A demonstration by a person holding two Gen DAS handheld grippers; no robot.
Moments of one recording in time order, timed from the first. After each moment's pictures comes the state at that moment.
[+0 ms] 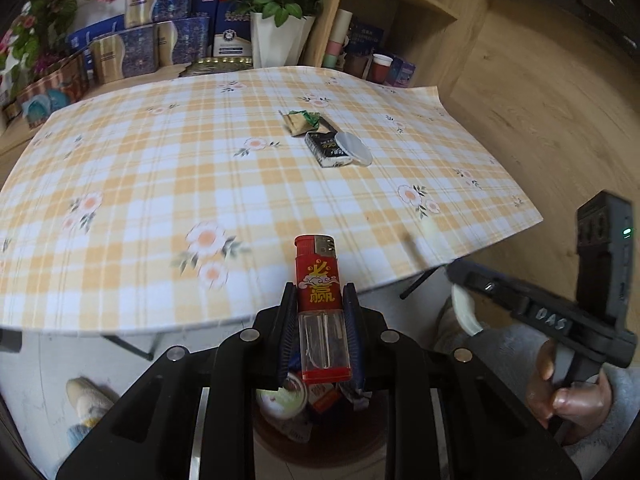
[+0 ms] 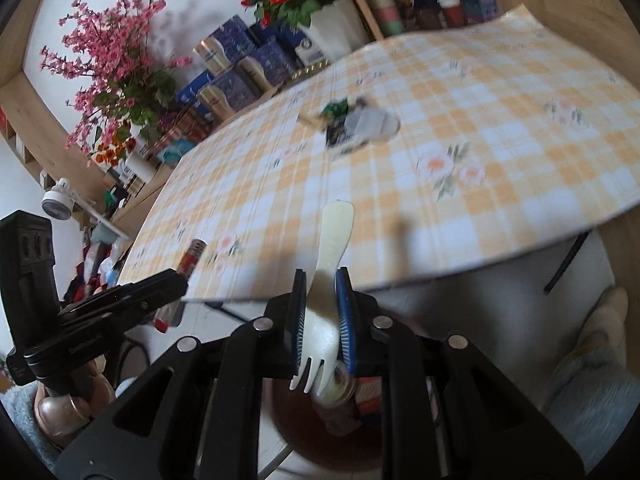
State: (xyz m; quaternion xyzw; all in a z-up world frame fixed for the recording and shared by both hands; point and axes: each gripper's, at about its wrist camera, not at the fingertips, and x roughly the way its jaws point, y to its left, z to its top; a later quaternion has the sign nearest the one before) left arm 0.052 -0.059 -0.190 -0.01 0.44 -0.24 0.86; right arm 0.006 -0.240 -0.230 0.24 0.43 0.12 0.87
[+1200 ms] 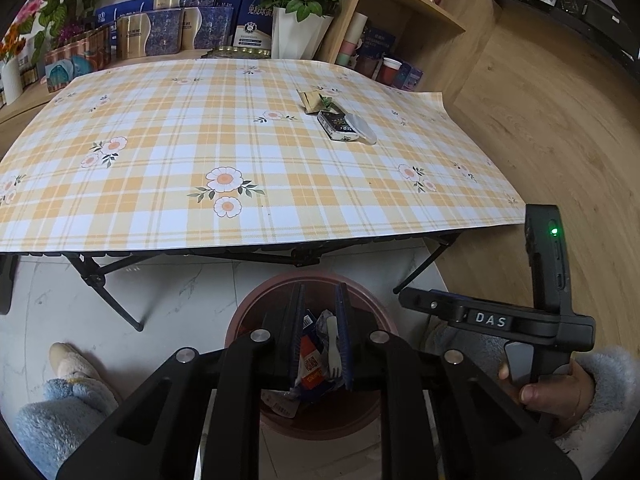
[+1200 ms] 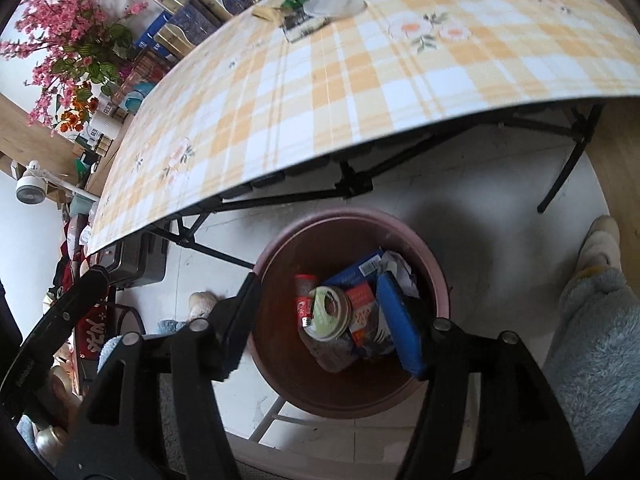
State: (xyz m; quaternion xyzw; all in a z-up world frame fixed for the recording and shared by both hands) left arm 0.005 -0.033 -0.213 -0.04 0.44 -0.23 0.87; right arm -0.004 -0.225 -0.280 0.24 0.53 0.08 0.81
